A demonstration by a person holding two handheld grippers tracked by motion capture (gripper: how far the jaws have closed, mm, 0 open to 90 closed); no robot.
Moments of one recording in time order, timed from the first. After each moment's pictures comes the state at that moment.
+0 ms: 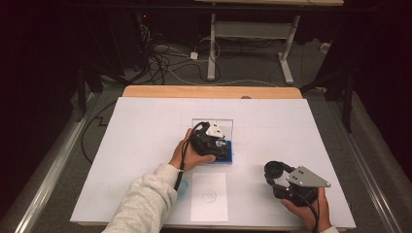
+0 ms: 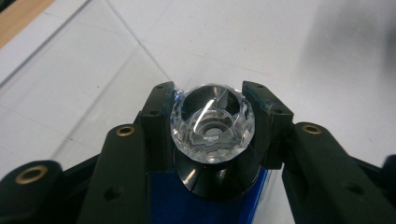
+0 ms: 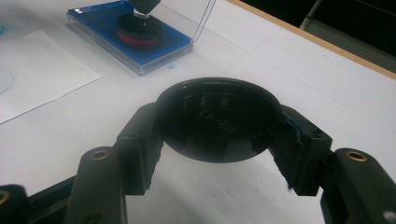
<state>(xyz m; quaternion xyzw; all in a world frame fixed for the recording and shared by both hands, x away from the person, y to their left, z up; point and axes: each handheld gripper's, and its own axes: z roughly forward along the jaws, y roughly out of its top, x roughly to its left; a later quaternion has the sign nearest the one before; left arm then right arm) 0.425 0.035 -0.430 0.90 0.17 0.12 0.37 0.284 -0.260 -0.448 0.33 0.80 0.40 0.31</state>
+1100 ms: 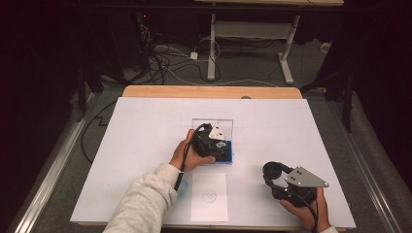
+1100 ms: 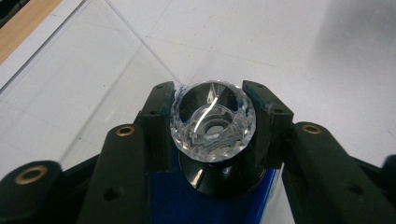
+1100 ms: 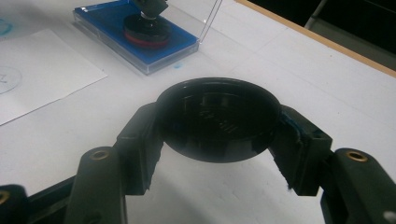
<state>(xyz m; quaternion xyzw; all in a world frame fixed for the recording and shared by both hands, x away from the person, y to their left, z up) 0.421 0.030 -0.432 0.91 0.16 0.15 0.35 0.283 -0.258 -0.448 0.33 0.80 0.40 0.31</state>
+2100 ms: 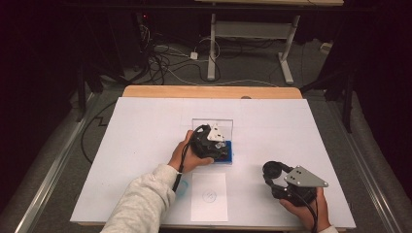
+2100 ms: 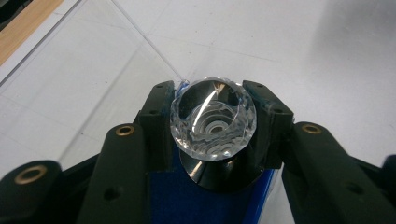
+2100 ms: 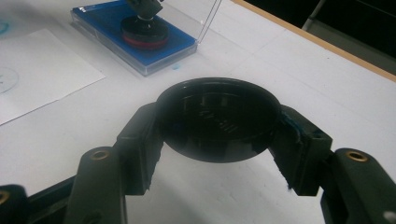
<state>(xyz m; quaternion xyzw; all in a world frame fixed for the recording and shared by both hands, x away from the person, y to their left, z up) 0.420 0.035 -0.434 0.91 0.16 0.15 0.36 0.283 -0.255 -0.447 0.32 0.80 0.39 0.31</state>
